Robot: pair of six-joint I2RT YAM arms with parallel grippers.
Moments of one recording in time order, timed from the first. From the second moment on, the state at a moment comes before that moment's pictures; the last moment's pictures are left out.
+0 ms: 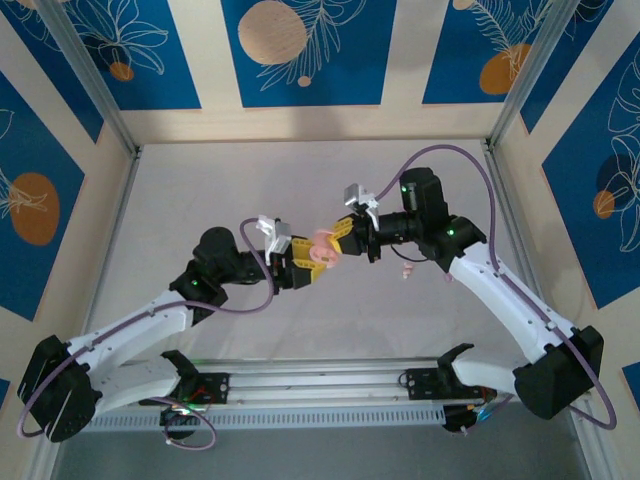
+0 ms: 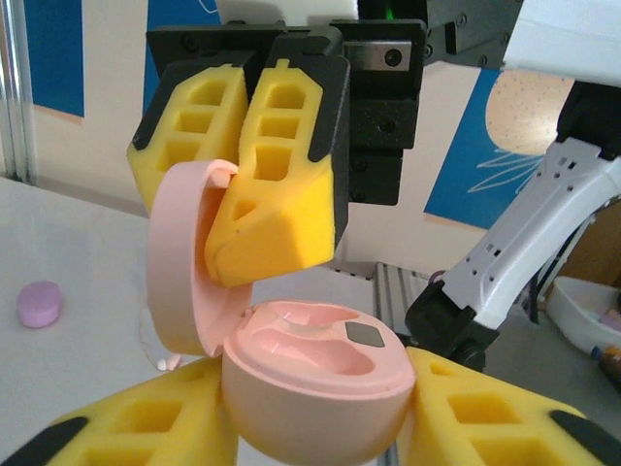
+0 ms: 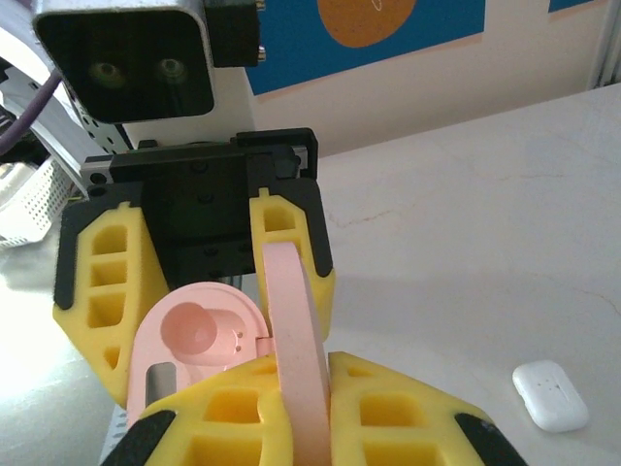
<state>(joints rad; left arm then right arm) -0.73 1.05 0.64 0.42 0.70 -0.23 0.51 1.18 1.11 -0.45 -0.96 -0.22</state>
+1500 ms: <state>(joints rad) -0.74 1.08 0.65 0.37 0.65 -0.26 0.62 1.14 1.14 -0.50 -0.68 -0.34</state>
